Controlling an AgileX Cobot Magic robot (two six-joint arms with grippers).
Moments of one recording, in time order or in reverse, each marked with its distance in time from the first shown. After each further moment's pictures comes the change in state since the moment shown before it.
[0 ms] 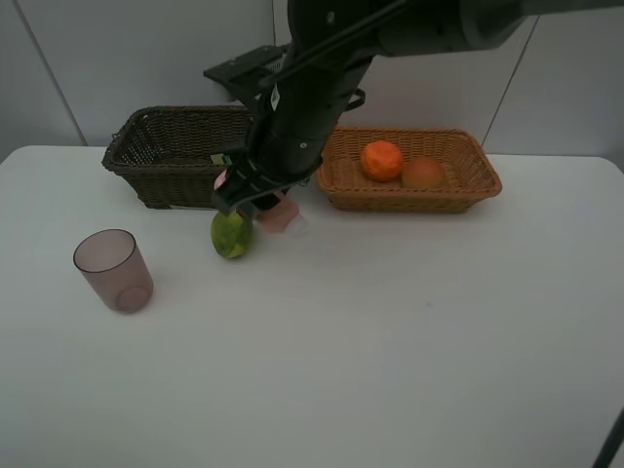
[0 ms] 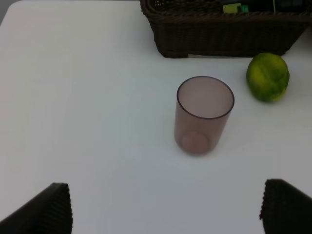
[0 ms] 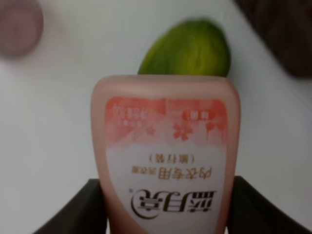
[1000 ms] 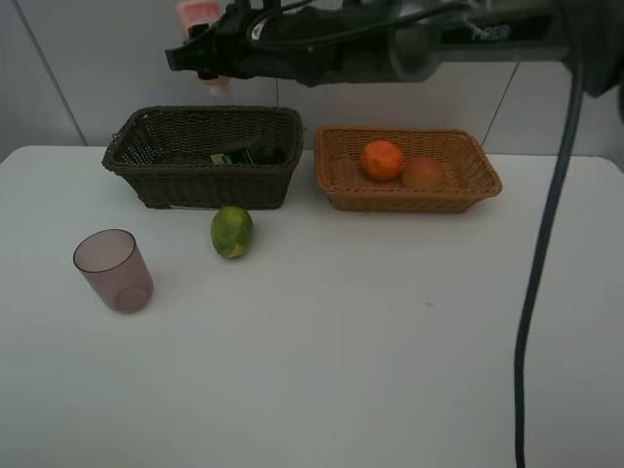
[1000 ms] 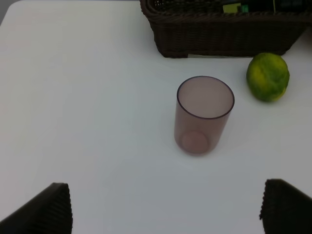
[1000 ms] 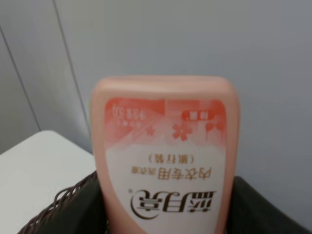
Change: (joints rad) left arm 0.000 0.000 0.000 0.000 0.000 0.000; right arm -0.106 0.270 -0.196 0.170 -0.920 0.004
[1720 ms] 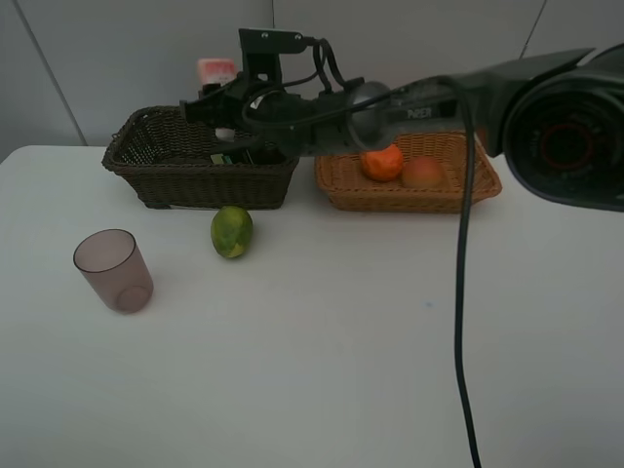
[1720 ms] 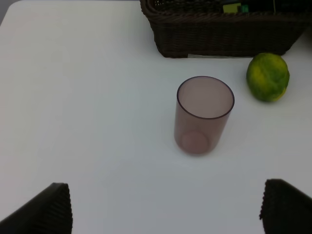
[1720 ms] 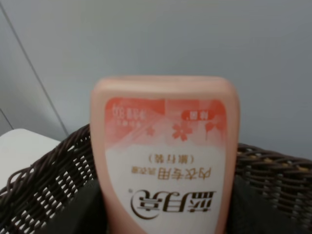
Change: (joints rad) left arm 0.000 0.000 0.000 0.000 0.000 0.000; right arm 0.001 0.161 0.000 0.145 -0.145 0.003
